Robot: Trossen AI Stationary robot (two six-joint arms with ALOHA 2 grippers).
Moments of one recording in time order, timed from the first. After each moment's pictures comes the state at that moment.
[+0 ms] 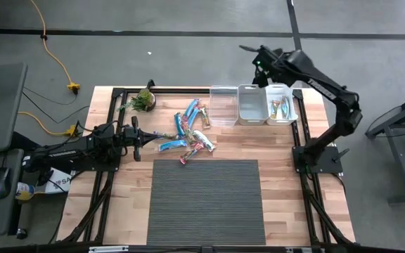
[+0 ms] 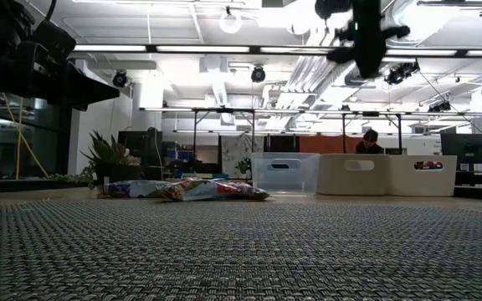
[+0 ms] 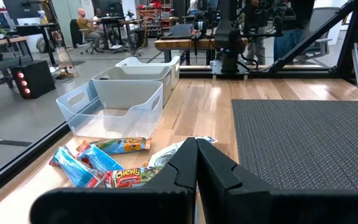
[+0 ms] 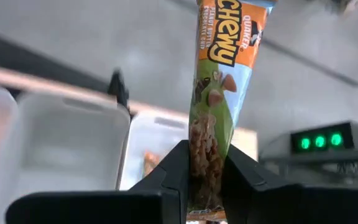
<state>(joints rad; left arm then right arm) 0.23 0.09 0.02 0.01 0.06 0.07 -0.70 1.56 1.68 -1.42 0.70 0.56</state>
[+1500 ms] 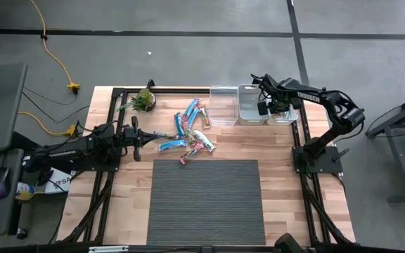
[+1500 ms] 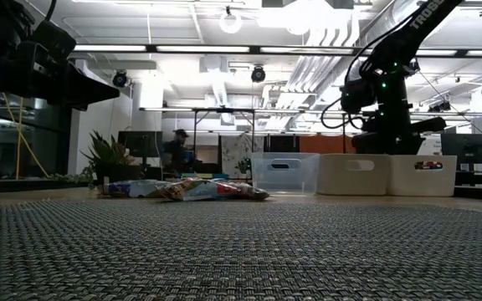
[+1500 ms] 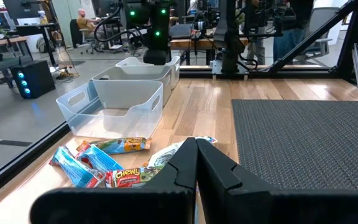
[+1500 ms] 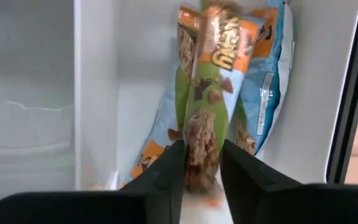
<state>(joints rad) 0.23 0.09 0.02 0.01 0.06 0.07 -0.93 1.56 0.95 -0.91 0.28 0.56</state>
